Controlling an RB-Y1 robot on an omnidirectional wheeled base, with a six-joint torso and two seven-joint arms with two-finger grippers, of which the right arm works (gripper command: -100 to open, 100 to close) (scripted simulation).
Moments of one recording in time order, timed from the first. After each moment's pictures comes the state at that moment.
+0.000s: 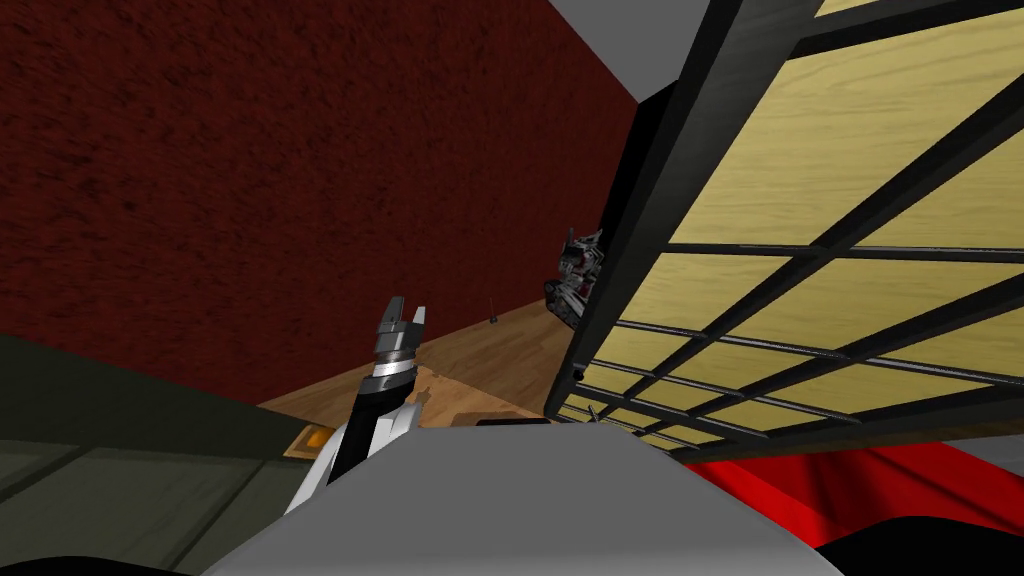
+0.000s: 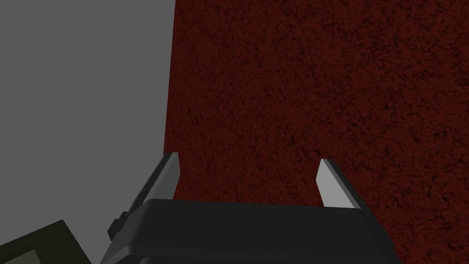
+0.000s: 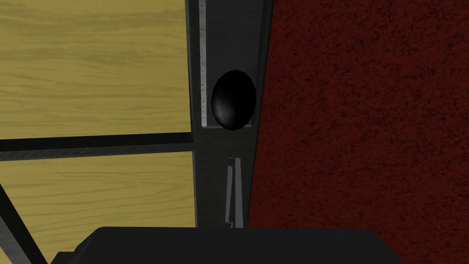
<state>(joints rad) 0.63 0.01 -0.15 -1.15 0.28 -1.04 1.32</state>
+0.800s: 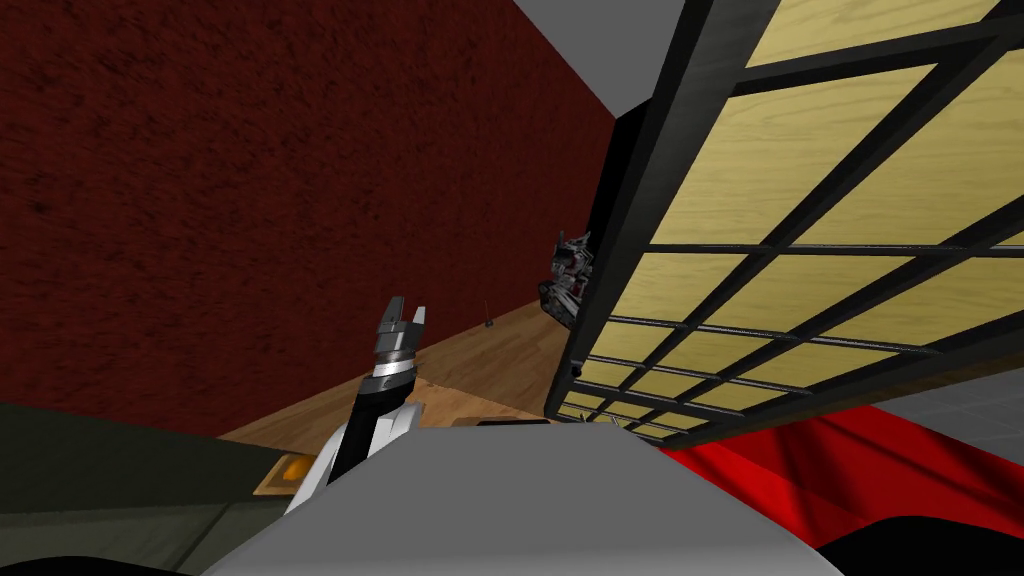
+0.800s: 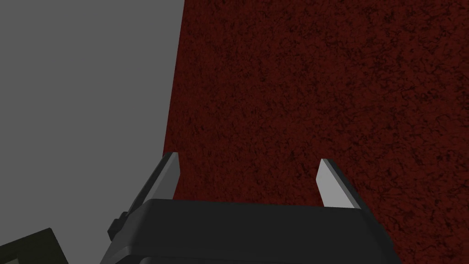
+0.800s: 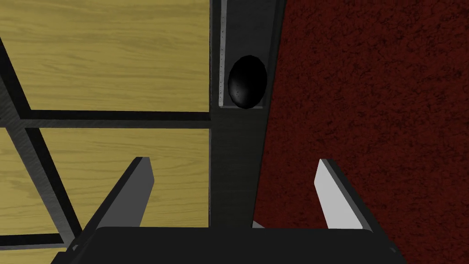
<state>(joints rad) 0.68 -0.02 -0.13 -1.12 0.23 -1.10 1.35</state>
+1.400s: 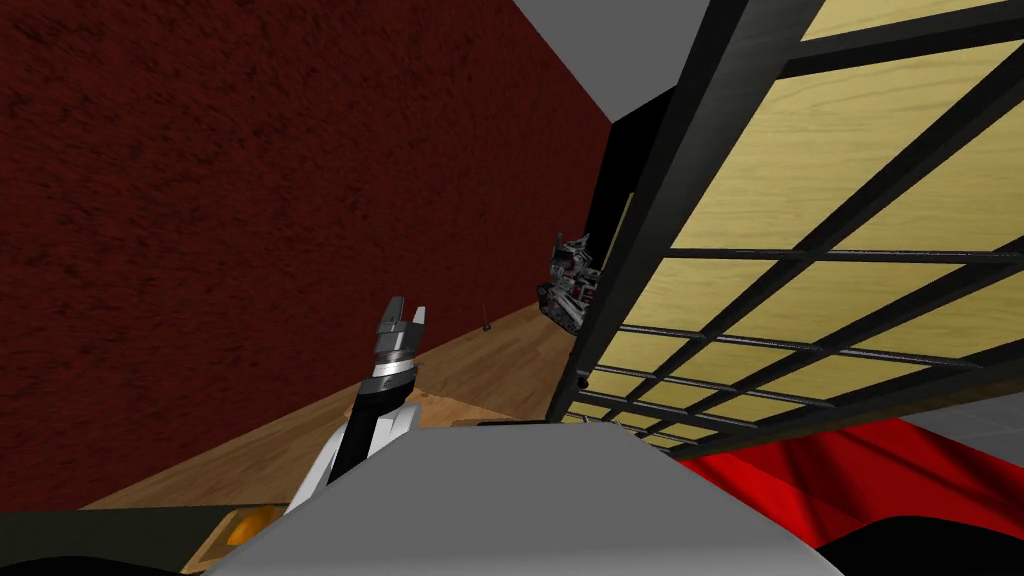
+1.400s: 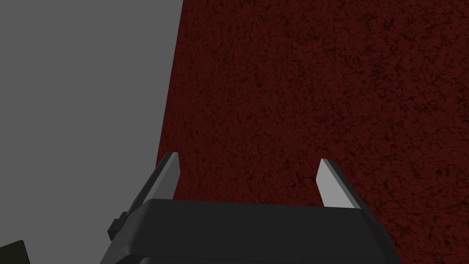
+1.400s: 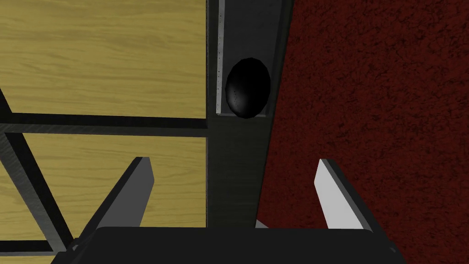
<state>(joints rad) 0.69 -0.03 -0.13 -1.12 0.20 -1.11 1.36</state>
